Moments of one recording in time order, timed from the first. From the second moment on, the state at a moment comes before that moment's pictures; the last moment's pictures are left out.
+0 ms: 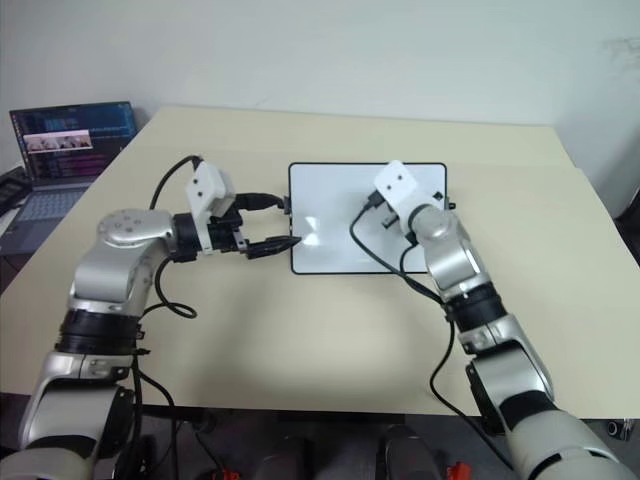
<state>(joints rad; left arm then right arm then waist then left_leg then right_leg) -0.69 0.66 -0.02 0.19 -0.27 0.32 -1.08 -0.82 -0.32 0.29 0.22 -0.22 0.62 0.39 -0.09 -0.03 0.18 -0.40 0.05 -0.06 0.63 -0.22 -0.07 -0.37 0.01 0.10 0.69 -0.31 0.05</state>
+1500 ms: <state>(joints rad) -0.82 0.43 -0.16 0.23 -0.31 0.31 -1.21 -0.59 -0.72 -0.39 -0.18 0.13 1.19 0.46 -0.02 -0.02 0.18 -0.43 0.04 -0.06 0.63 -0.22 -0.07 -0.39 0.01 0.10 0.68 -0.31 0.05</state>
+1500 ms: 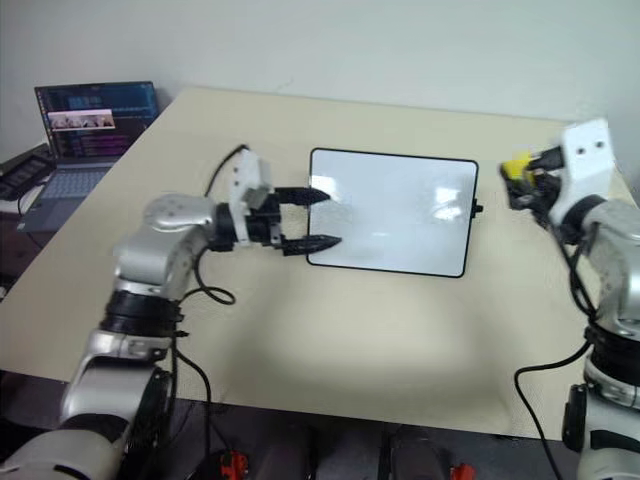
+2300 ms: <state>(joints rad) -0.73 0.29 -0.29 0.19 -0.21 0.23 -1.14 -0.54 -0.80 -0.29 0.31 0.10 1.03 0.44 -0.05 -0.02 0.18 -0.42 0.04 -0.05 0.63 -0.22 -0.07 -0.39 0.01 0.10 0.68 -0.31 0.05</state>
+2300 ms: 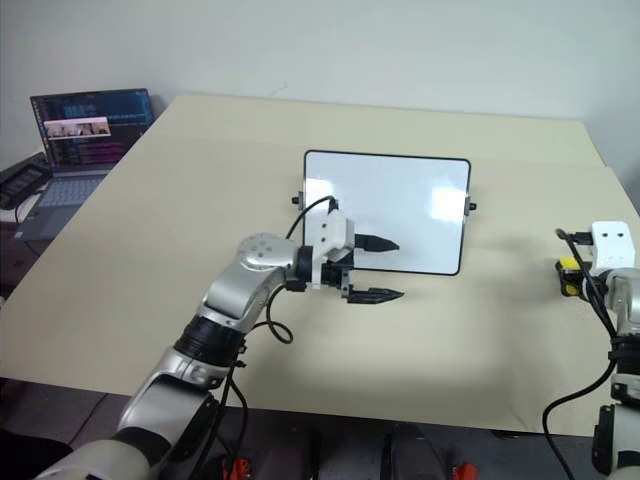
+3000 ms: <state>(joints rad) -0.74 0.29 -0.29 0.20 -0.21 0.23 -1.15 -0.54 -0.81 -0.30 0.31 0.18 1.03 0.48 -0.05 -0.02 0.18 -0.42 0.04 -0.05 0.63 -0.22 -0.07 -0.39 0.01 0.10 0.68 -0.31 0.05</state>
